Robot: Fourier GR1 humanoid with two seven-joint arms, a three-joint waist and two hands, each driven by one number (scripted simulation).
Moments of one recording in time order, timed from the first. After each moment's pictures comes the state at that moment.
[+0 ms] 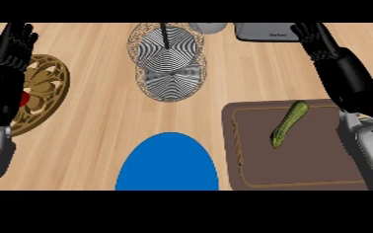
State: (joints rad) left arm -0.28 0.57 -0.05 -1.68 0.12 0.25 0.11; right arm -0.43 -0.49 0.15 -1.55 -0.22 0.02 -0.12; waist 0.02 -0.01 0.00
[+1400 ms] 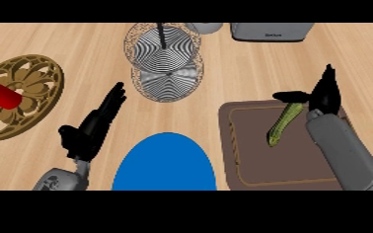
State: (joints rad) left arm -0.11 0.30 -0.27 -1.43 0.22 0.08 -0.05; right arm -0.53 -0.38 0.18 -0.81 0.34 -0.68 0.59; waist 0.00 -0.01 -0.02
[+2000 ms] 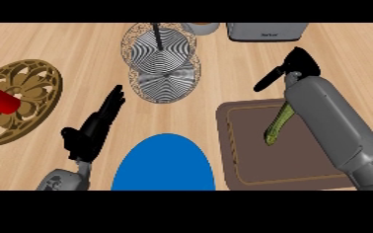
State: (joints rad) left arm -0.11 0.28 -0.26 -1.37 0.21 0.08 -0.10; right arm -0.80 -0.38 0.35 -0.88 0.40 -0.16 1.15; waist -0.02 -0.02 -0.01
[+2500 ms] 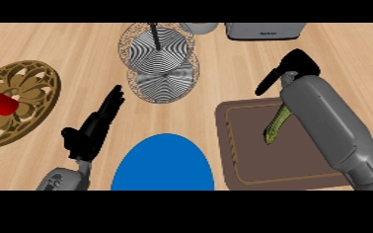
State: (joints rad) left arm -0.11 0.27 -0.24 -1.33 0.20 0.06 -0.14; right arm -0.81 -0.37 0.36 -0.89 0.48 -0.08 1.24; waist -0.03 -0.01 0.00
